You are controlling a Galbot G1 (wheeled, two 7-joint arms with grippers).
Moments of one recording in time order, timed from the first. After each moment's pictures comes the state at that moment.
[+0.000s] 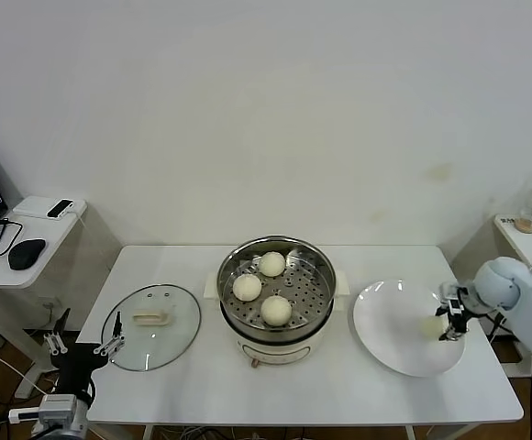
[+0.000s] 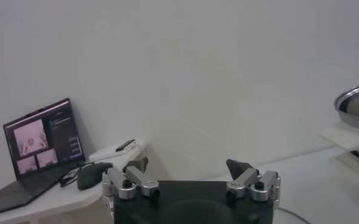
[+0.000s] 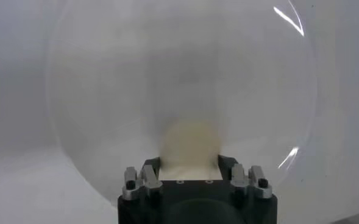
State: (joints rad) left arm 1.68 -1.24 -0.73 -2.18 -0.04 0.15 -0.17; right arm -0.27 0.55 -0.44 1.25 -0.24 -0.26 -1.11
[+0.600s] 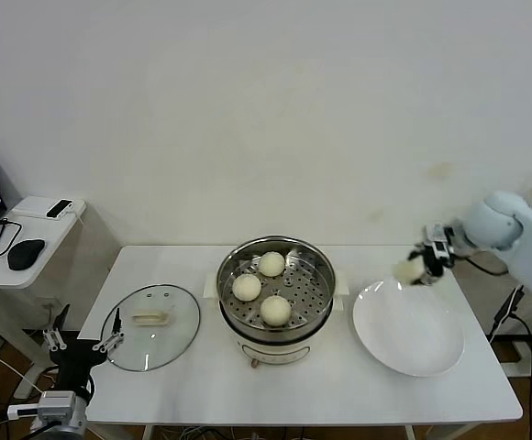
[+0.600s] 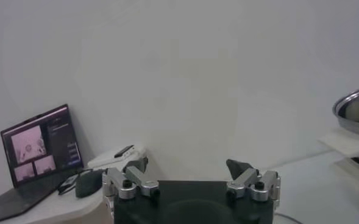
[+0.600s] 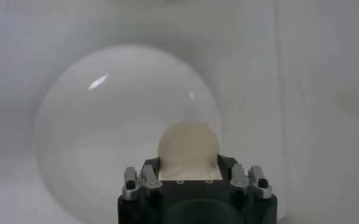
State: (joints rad) left arm 1.67 -1.22 -0.74 -2.18 -0.04 0.15 -0.17; right arm 0.30 0.57 -0.88 1.45 0.06 -0.37 -1.07
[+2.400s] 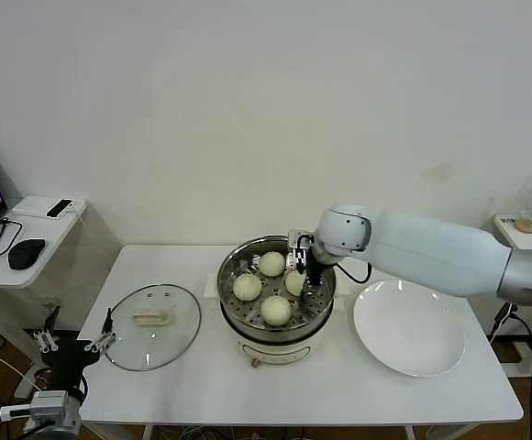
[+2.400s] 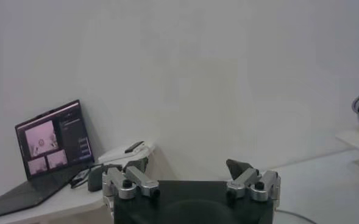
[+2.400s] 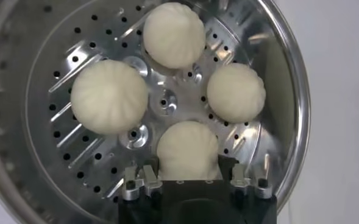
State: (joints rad) left arm 1.66 -1.24 -0.77 -2.17 -0.05 0.15 -0.17; right arm 0.40 0.99 -1.22 1.43 0.44 -0.72 -0.74
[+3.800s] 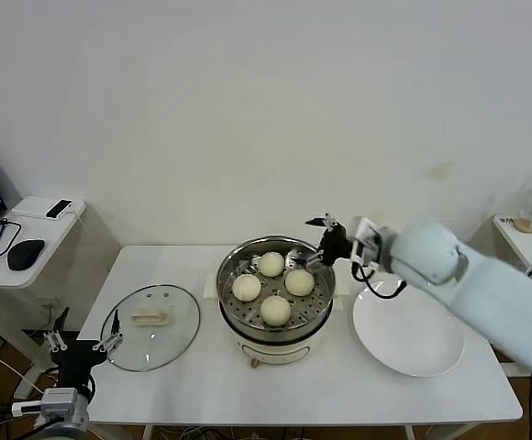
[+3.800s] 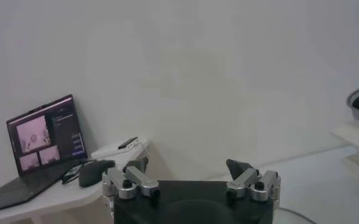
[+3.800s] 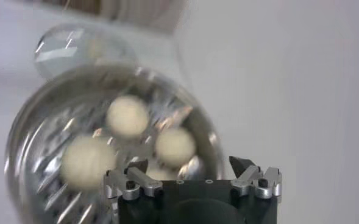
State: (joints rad) left arm 1.63 -1.25 -0.73 -2.12 -0.04 0.14 -0.17; right arm -0.32 0.68 -0.30 1.87 0.49 -0.43 -0.30
